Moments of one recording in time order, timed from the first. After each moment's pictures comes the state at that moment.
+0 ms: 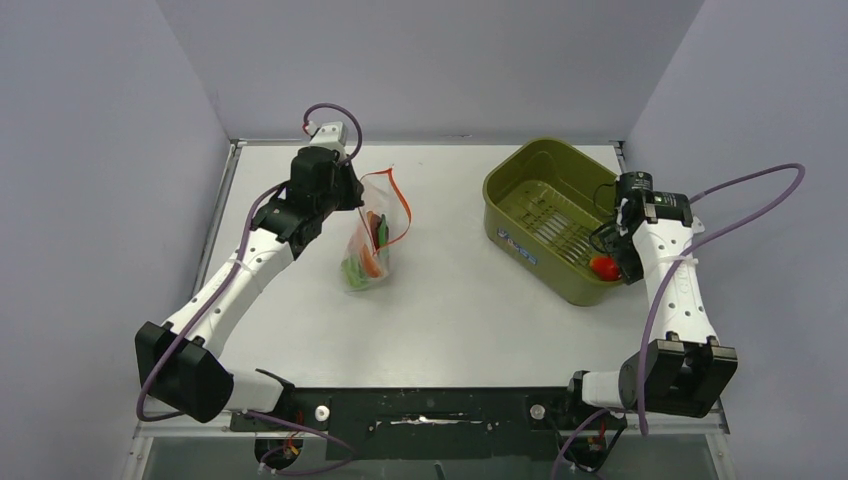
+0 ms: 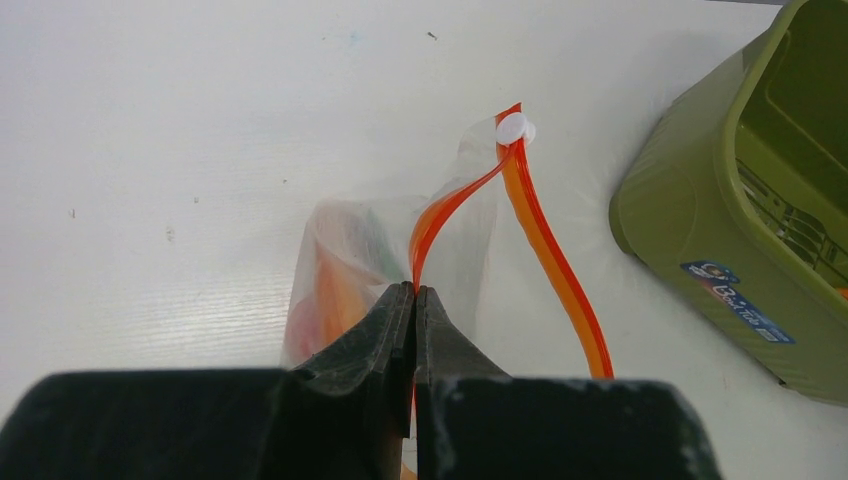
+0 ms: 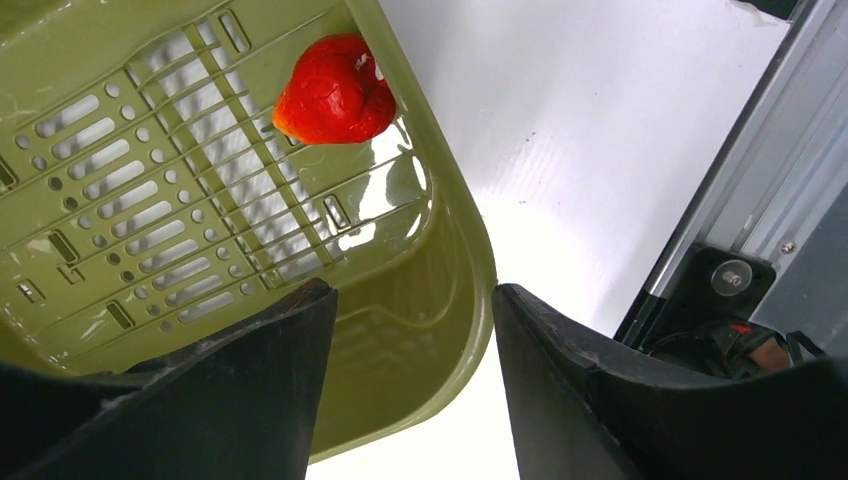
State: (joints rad) left arm -0.44 1.36 1.26 -0.35 -0.13 -0.38; right arm -0.13 1.33 1.33 -1.31 0.46 1.06
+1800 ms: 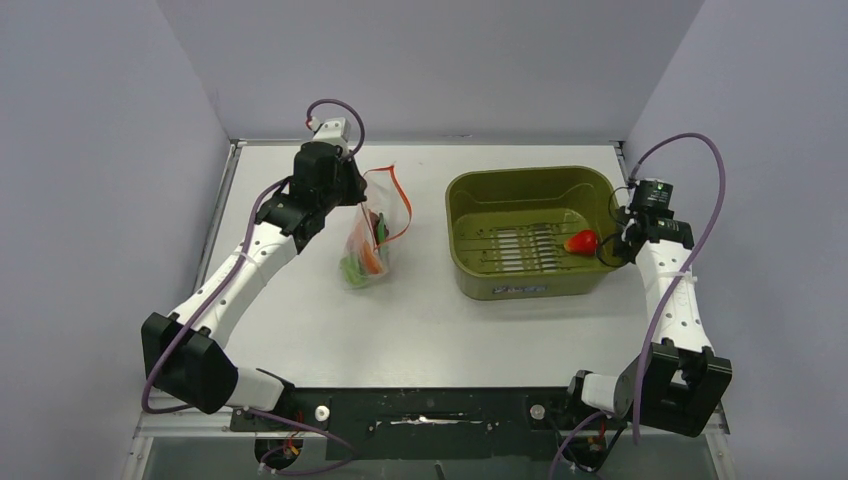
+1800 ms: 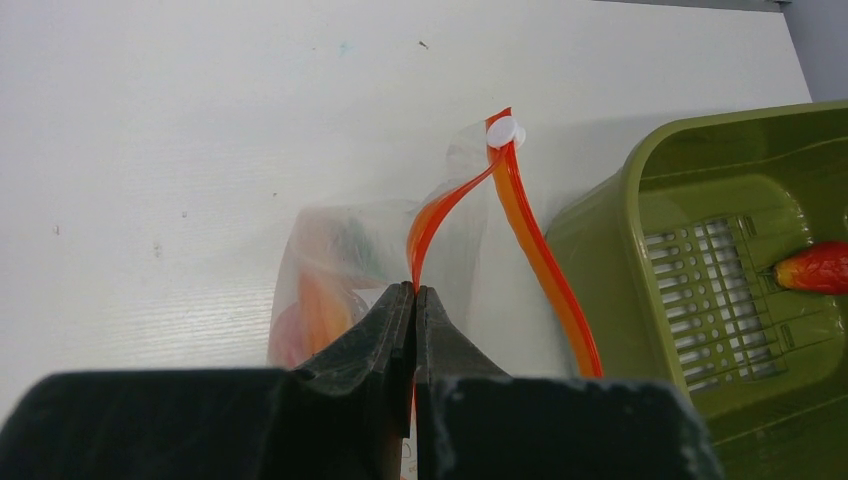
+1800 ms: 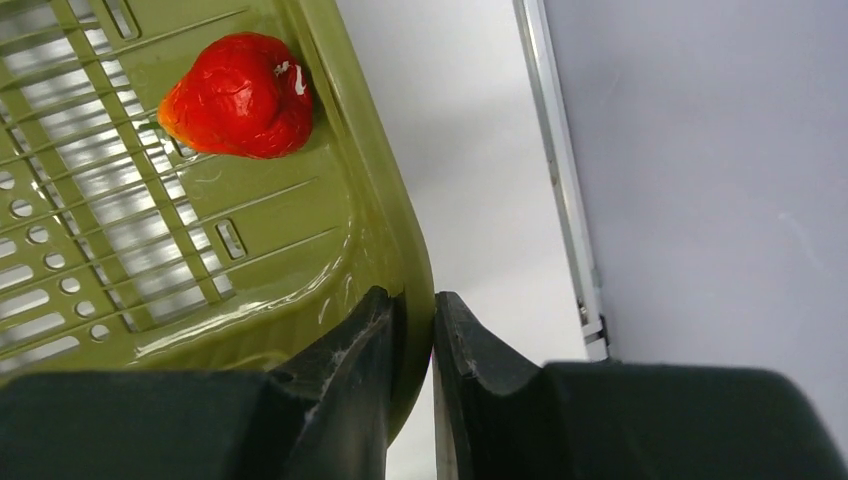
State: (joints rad) left arm -0.43 1.40 1.29 -0.33 -0.12 -0.38; right arm -0.25 1.26 1.11 -0.79 0.21 -0.07
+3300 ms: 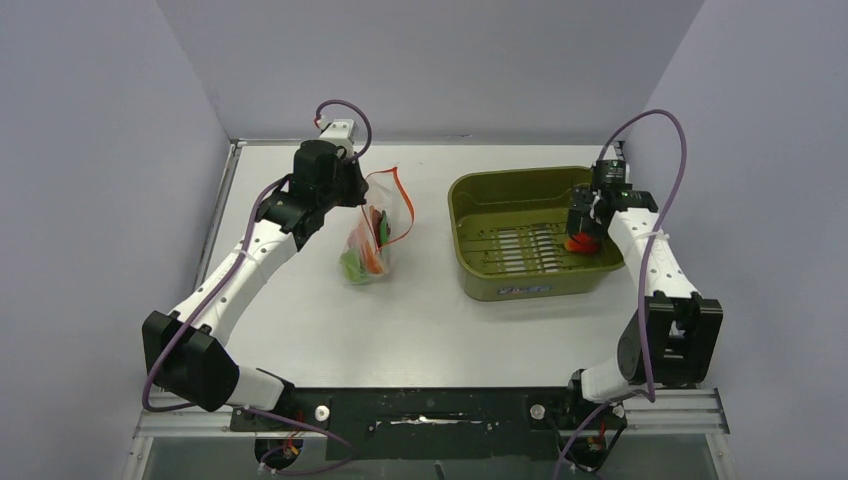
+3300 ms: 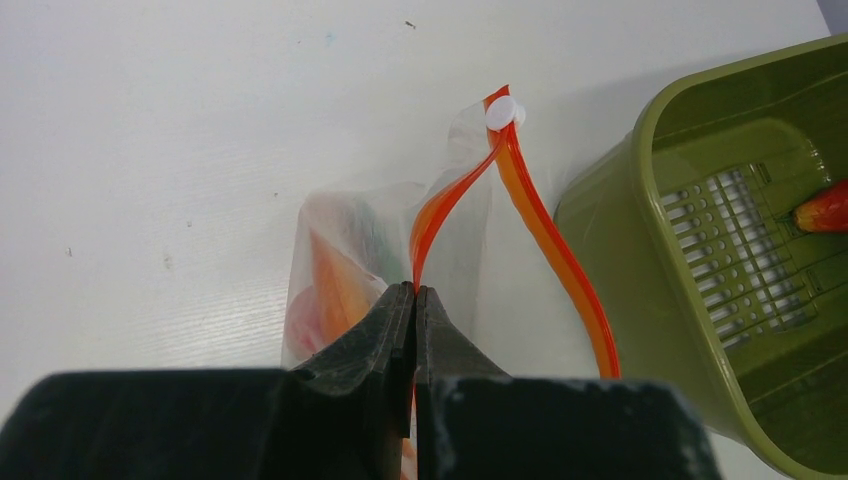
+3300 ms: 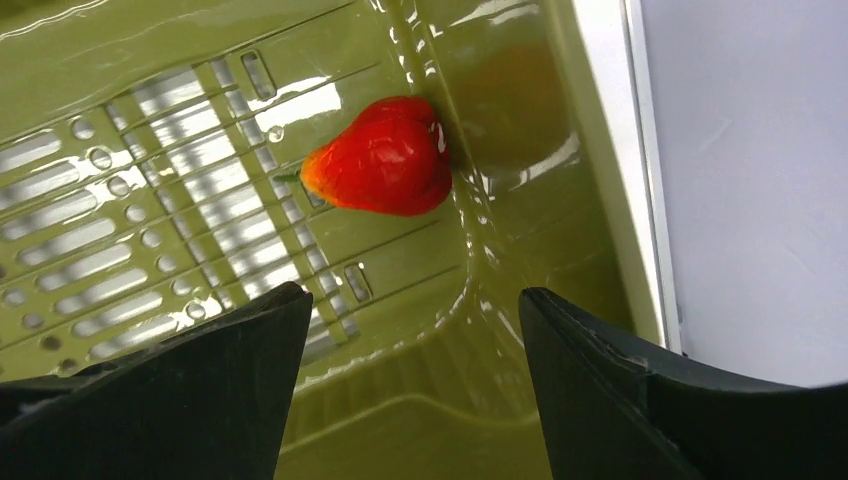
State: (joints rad) left arm -0.42 1.41 1.31 -0.36 -0.05 -0.28; right arm -0.05 1.45 1.24 -0.78 0.28 0.10
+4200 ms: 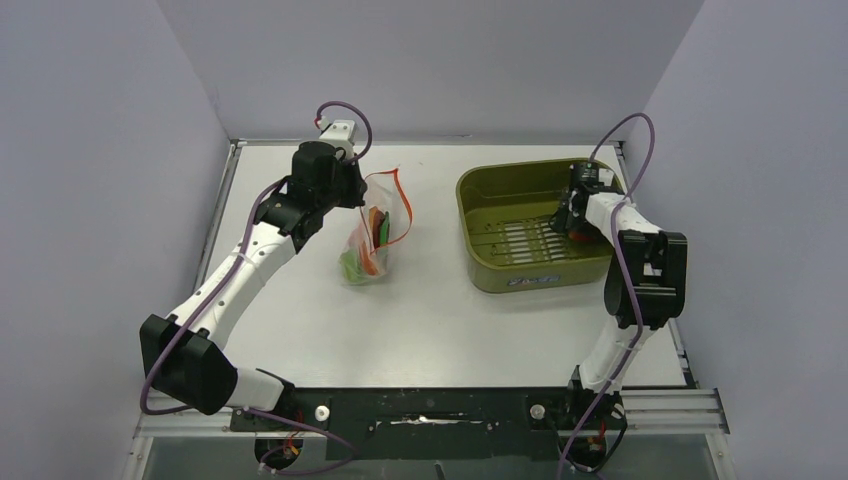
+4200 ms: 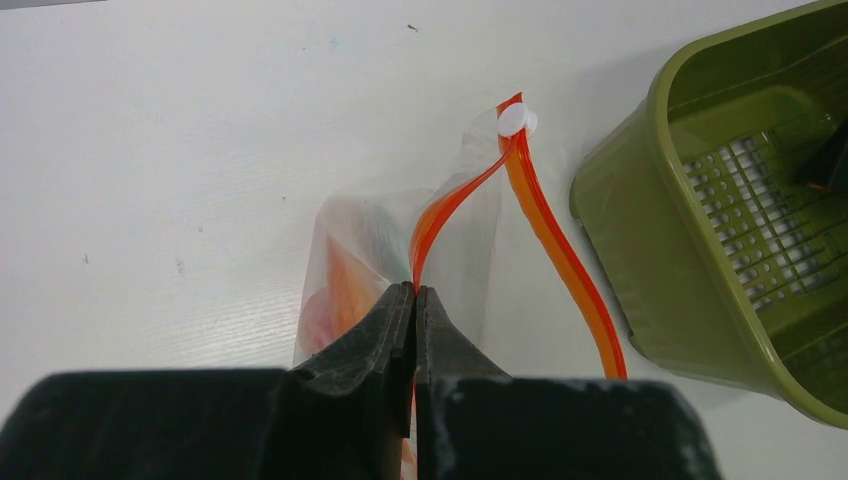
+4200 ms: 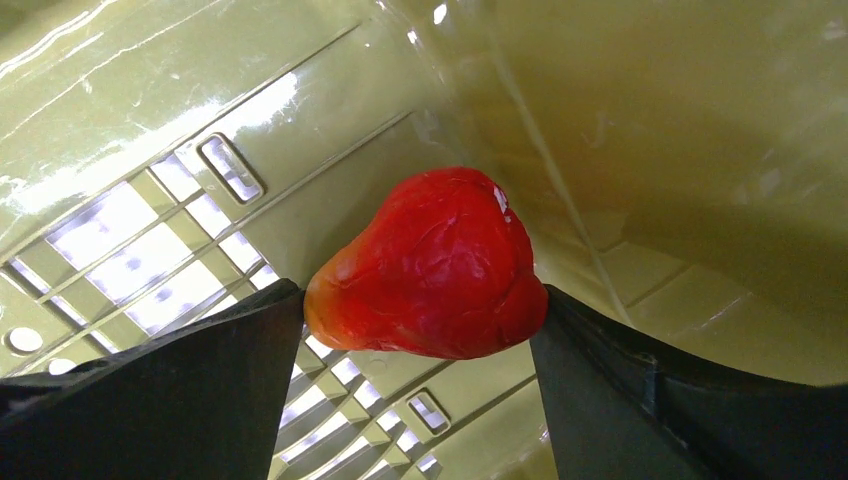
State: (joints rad) left arm -0.42 1.40 1.30 -0.36 -0.05 -0.25; right arm -0.05 1.84 1.28 -0.54 0.40 0.23
